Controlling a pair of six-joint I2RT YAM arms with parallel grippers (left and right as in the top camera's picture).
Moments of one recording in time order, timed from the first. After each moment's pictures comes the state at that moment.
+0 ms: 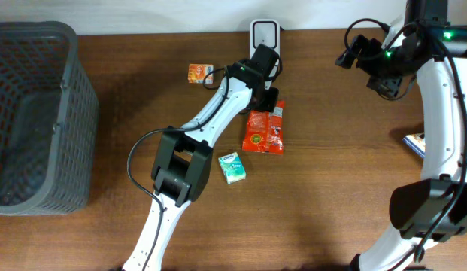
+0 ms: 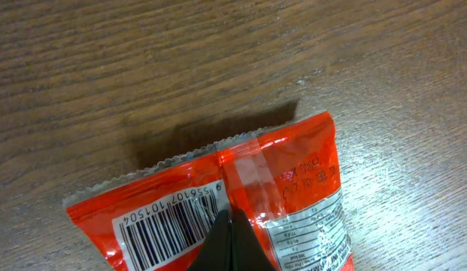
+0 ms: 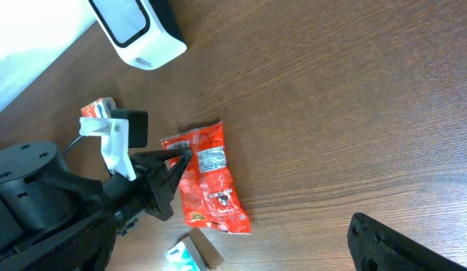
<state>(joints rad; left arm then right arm) -0.56 2.53 2.26 -0.92 0.13 -0.25 -0.14 1.91 2.05 -1.29 -0.36 0.40</state>
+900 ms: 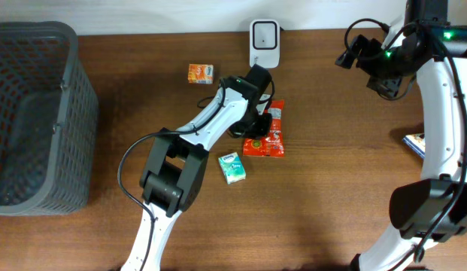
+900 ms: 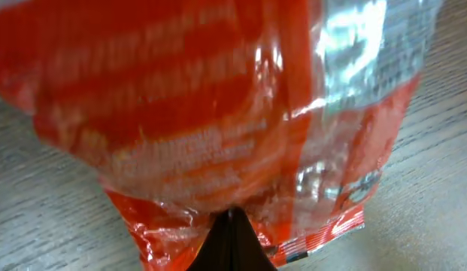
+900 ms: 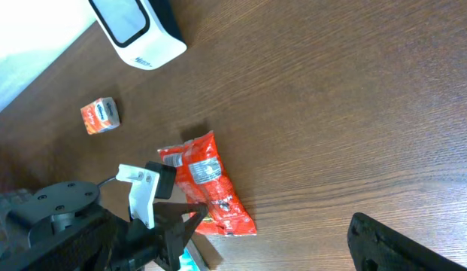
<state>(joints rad) -0.57 2.38 1.95 -1.02 0.27 -0.26 -0.14 1.91 2.05 -1.29 -0.36 0.40</state>
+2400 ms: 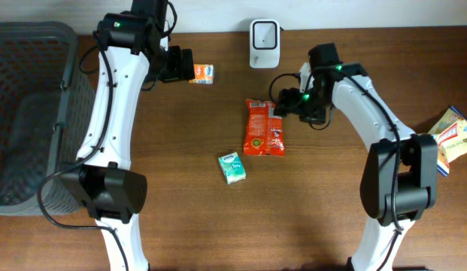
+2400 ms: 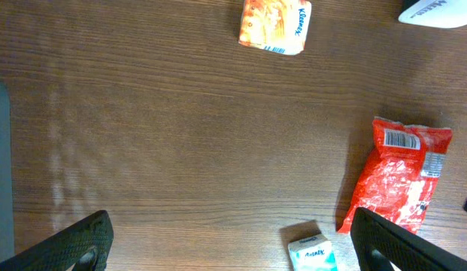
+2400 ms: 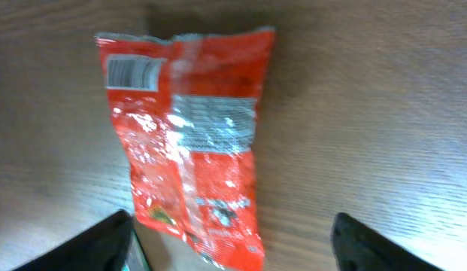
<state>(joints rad) -0.18 2.13 2.35 -1.44 0.00 -0.28 0.15 2.04 1.60 -0.88 -0.36 0.28</state>
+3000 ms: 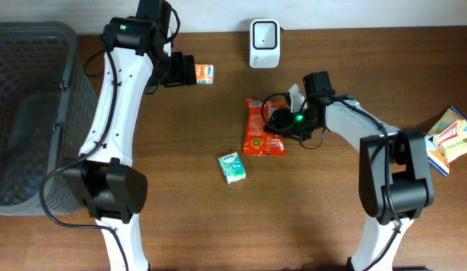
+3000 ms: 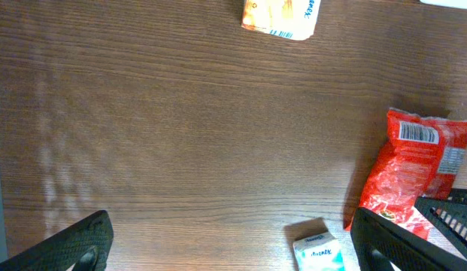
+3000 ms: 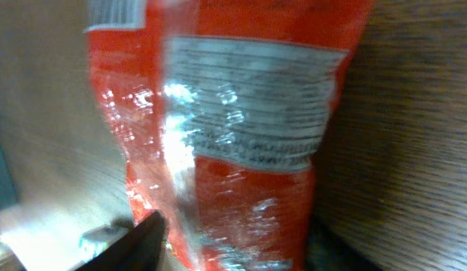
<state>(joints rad) -0.18 2.14 2.28 -1.42 0.00 -0.28 0.15 2.06 1.31 -0.53 -0.59 0.29</state>
